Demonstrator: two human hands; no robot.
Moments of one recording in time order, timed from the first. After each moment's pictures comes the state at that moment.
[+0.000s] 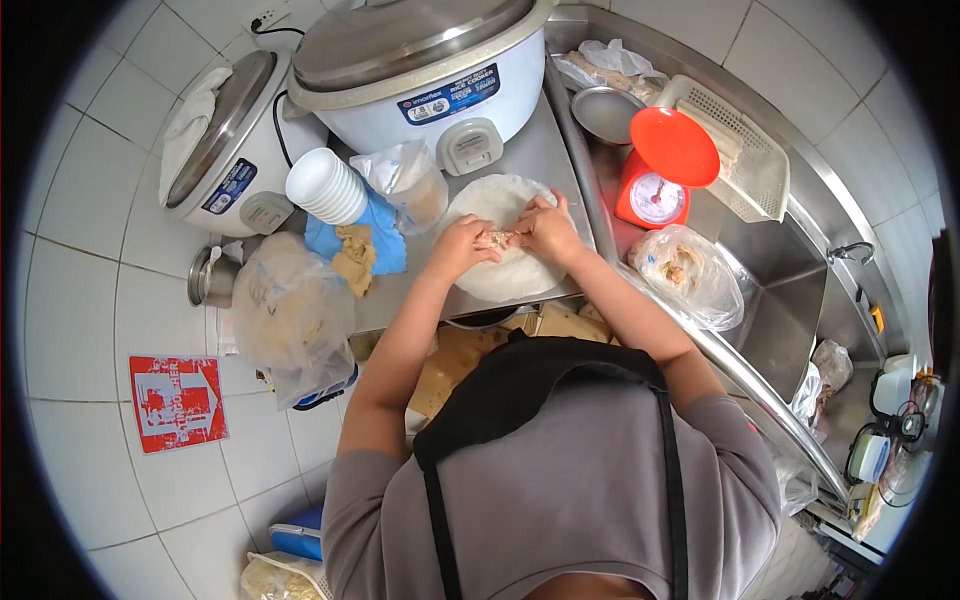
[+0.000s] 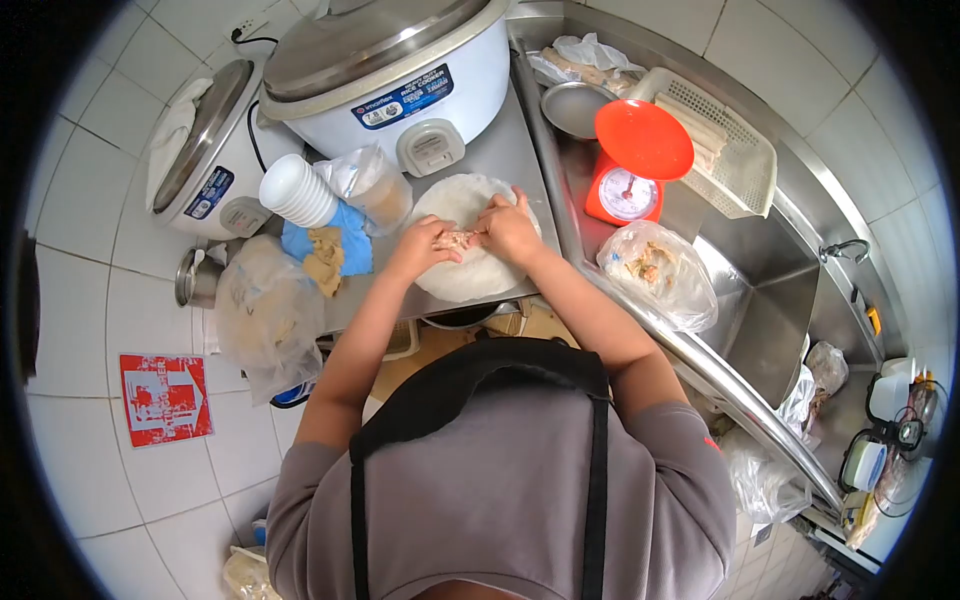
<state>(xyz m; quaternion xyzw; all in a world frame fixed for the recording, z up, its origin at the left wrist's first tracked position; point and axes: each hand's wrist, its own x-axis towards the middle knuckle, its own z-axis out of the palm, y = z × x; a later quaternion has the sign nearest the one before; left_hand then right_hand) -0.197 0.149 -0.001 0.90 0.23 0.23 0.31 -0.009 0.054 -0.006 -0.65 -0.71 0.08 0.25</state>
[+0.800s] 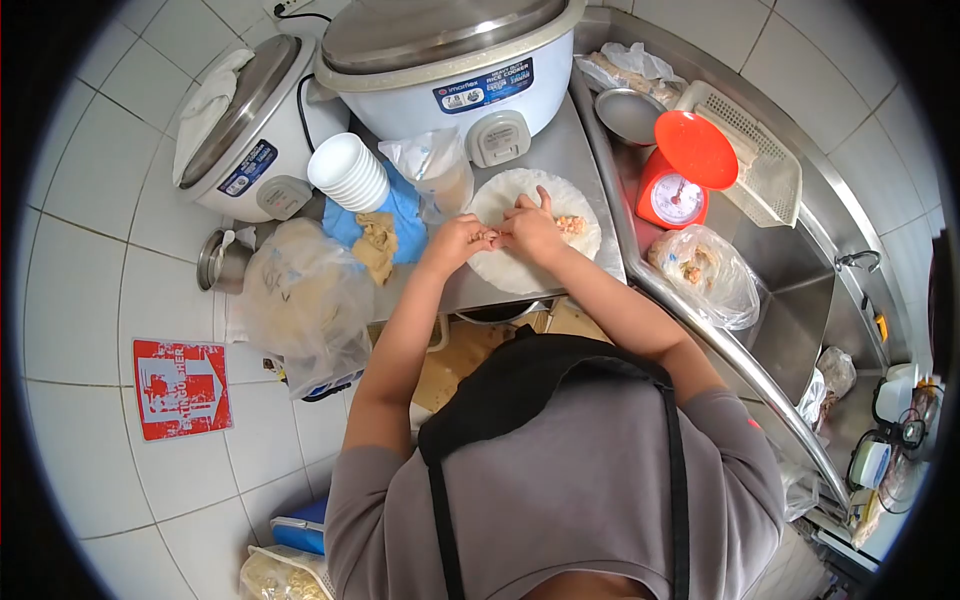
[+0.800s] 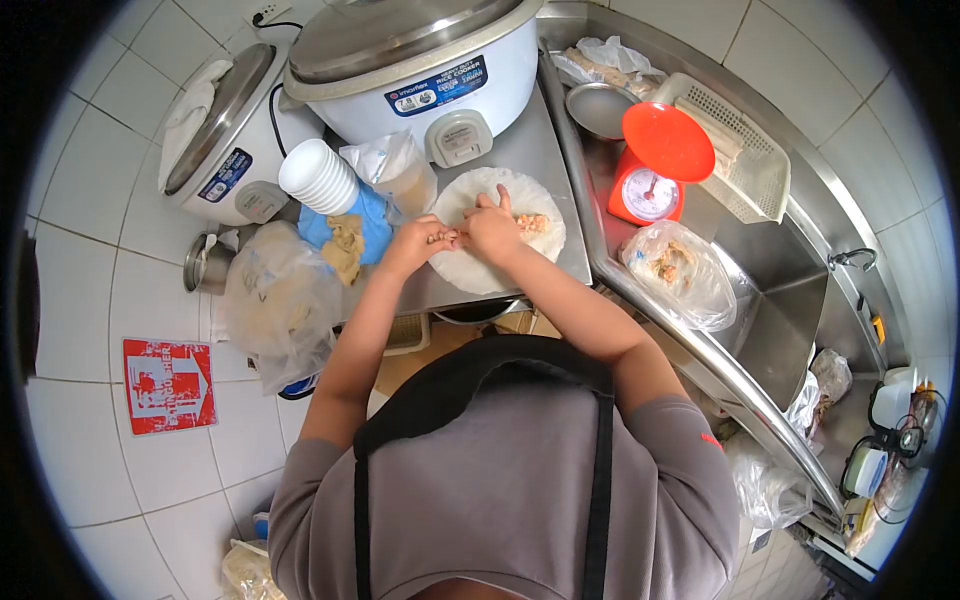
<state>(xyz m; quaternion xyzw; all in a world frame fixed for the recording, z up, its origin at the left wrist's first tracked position) -0.242 0.172 0.001 0.90 0.22 0.18 0.34 -0.073 0.082 -0.005 -0.67 -0.72 0.04 0.18</state>
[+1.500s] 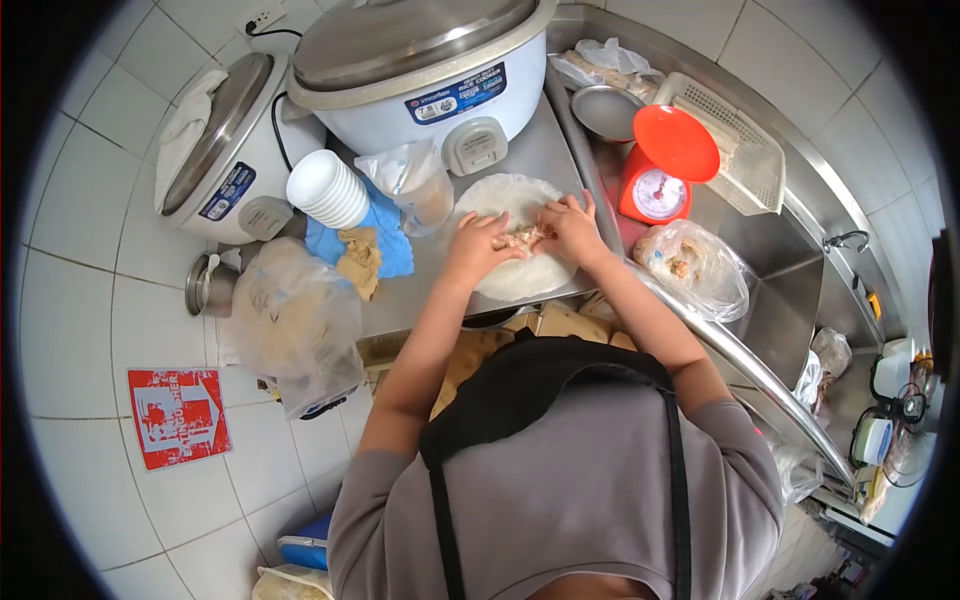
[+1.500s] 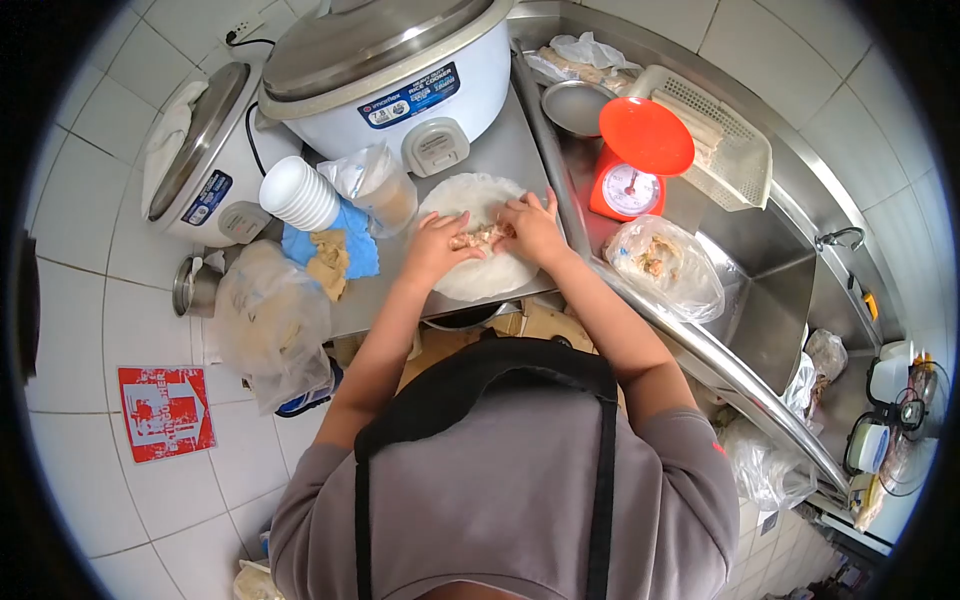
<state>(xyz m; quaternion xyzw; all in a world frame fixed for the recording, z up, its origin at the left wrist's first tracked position) -0.186 0.134 -0.004 0.92 0.23 0.27 0.17 -0.006 0.032 -0.001 -0.71 -0.65 0.04 0.26</state>
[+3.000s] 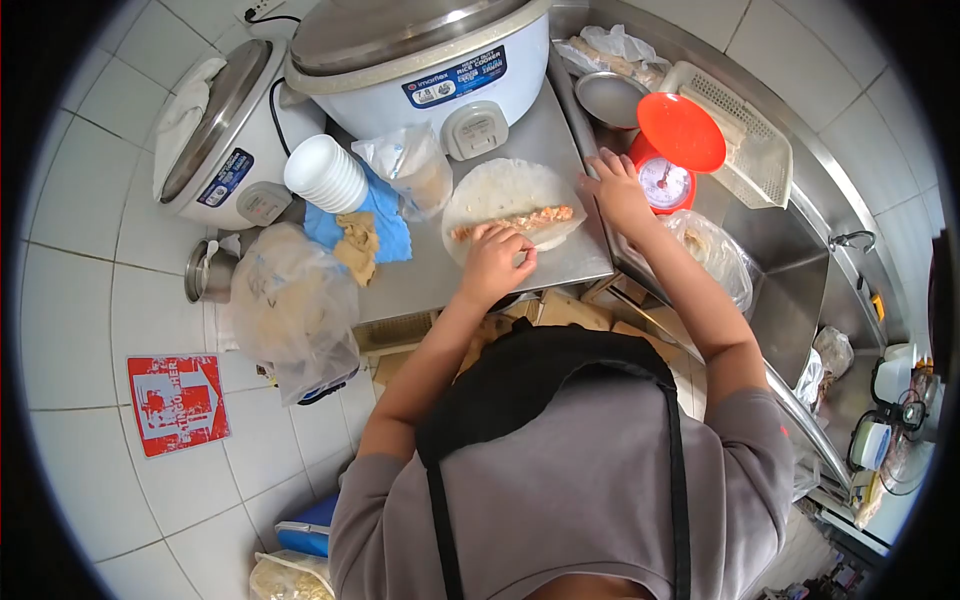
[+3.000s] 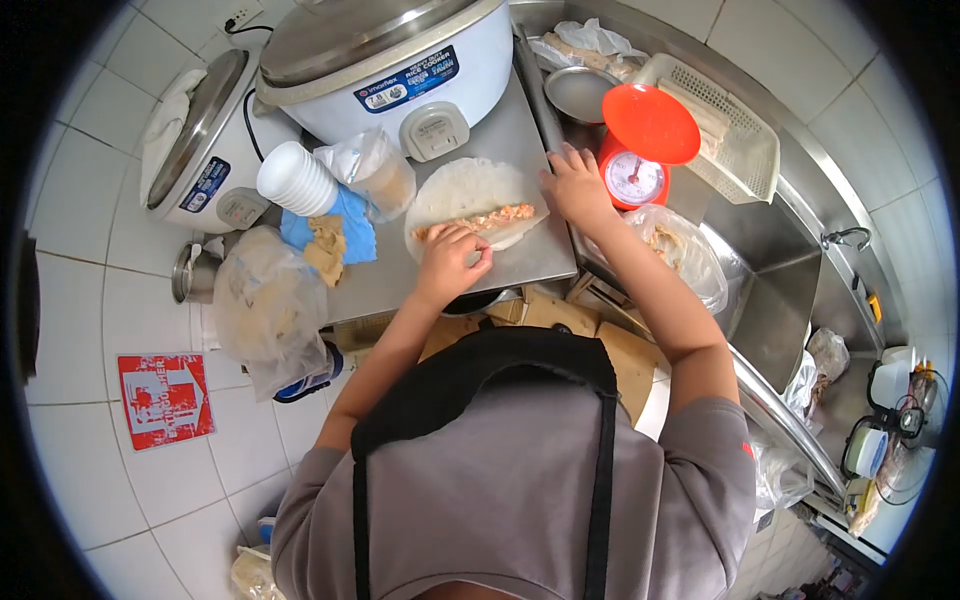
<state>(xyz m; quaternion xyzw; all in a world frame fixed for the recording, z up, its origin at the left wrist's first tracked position) -0.186 0.080 0.016 0.91 0.17 0.34 0.19 0.058 0.018 0.025 -0.71 -0.69 -0.12 0.05</state>
